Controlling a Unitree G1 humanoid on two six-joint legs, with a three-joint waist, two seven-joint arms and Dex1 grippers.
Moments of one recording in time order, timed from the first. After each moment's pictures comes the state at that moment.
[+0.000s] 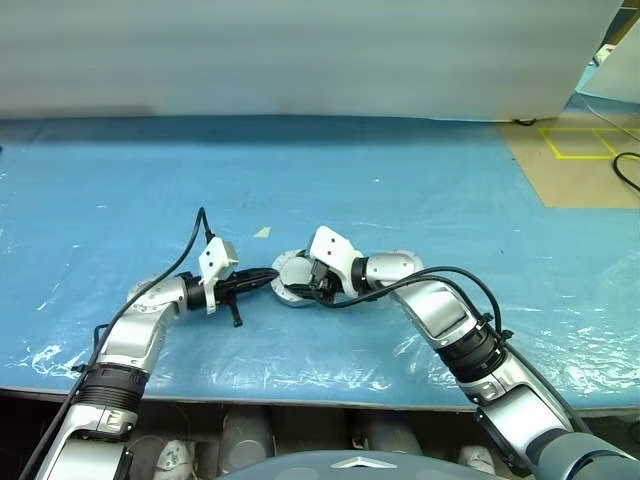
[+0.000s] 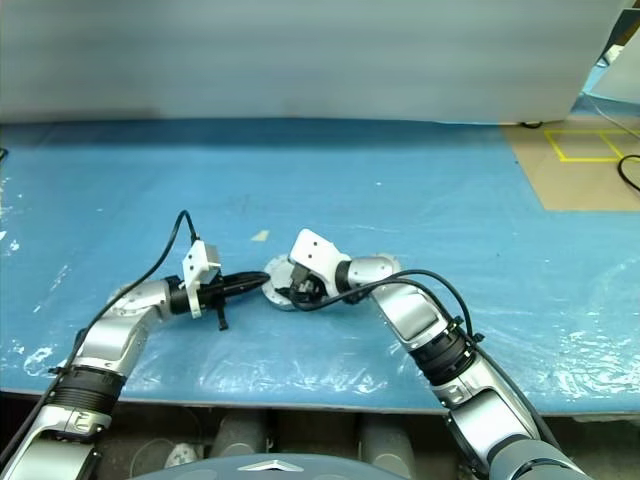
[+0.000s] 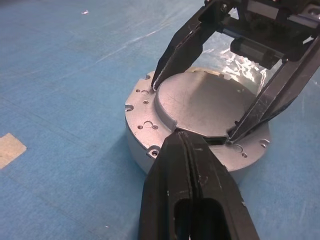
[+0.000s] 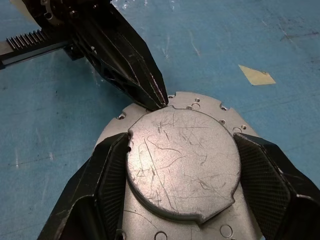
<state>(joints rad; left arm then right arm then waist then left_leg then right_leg) -0.24 0.49 -0.06 0.17 -0.30 0.08 -1.08 -0.51 -0.33 0.48 -0.09 0.04 0.59 0.78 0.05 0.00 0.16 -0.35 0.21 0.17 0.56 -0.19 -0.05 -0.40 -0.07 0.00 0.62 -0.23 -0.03</state>
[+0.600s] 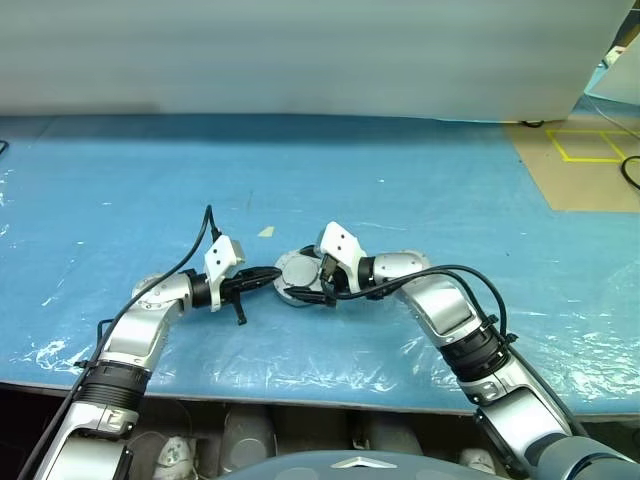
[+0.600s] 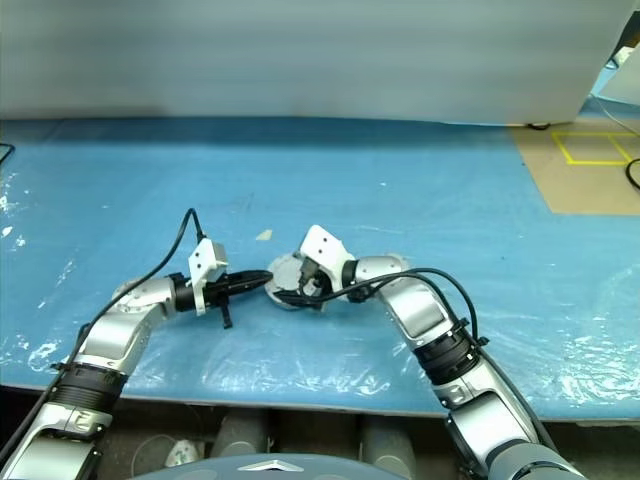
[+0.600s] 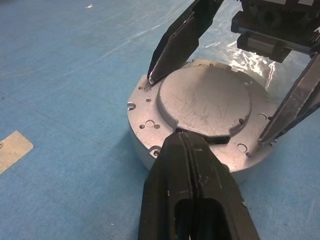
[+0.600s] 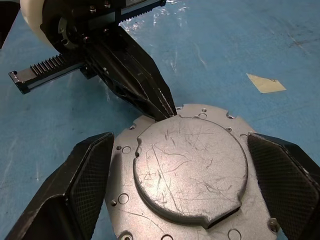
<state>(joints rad) -0.25 0.50 -0.08 0.13 -0.28 0.12 -1.05 -0.49 -0.32 0.41 -0.05 0.12 0.53 0.84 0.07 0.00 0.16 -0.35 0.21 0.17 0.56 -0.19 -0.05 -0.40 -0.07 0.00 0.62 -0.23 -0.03</state>
